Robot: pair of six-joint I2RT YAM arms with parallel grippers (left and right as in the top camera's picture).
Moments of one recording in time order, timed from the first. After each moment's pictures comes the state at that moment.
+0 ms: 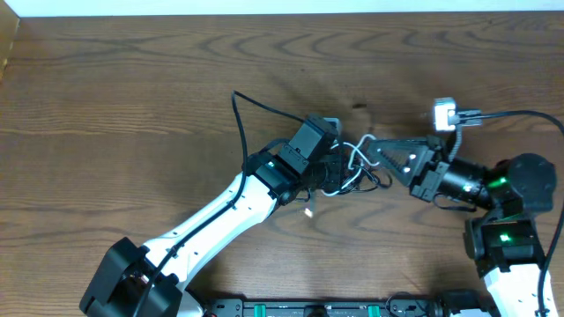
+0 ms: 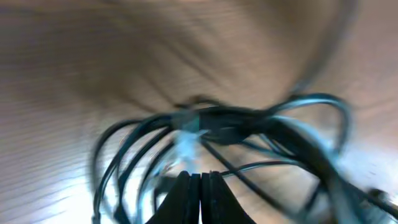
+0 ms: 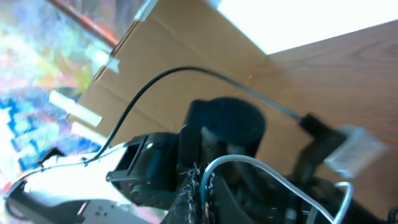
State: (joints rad) left arm -0.74 1.56 1.07 -0.46 0.19 -0.62; right arm 0.05 0.87 0.66 0.32 -1.12 0.96
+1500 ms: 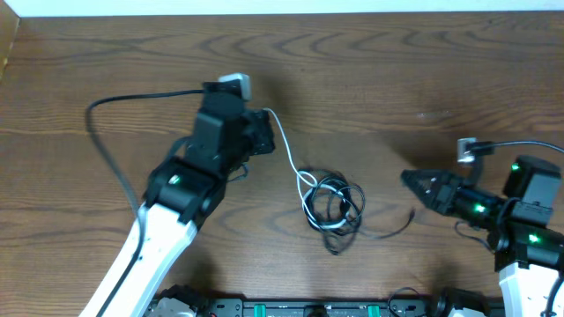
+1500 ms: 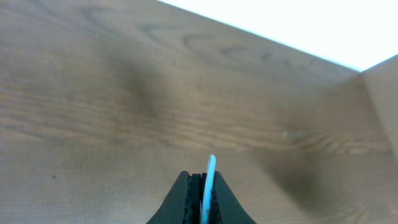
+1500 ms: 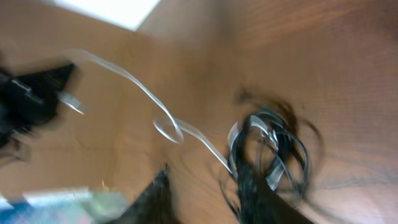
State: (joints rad) left arm -0.43 1.17 1.07 -0.50 0.02 -0.59; right arm -0.22 0.87 0.68 -0.68 -0.97 0.33
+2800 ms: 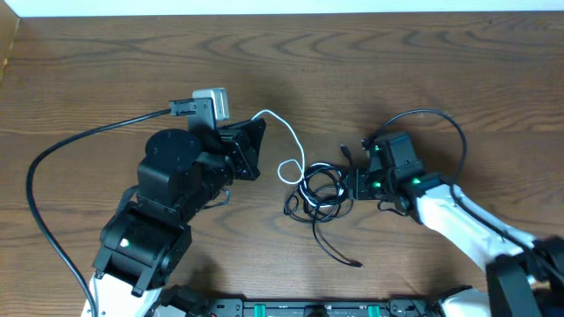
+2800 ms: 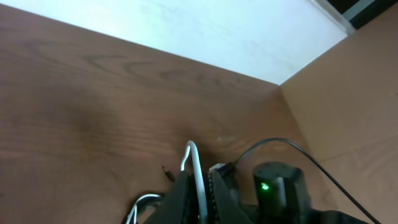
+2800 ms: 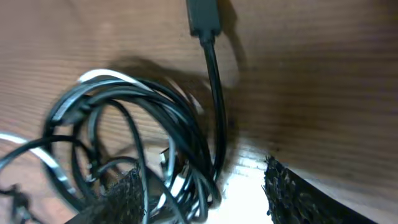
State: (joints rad) left arm -0.43 0.93 1.07 -0.52 0.18 -0.59; right arm 0.40 1.52 0.67 -0.24 -0.26 0.44
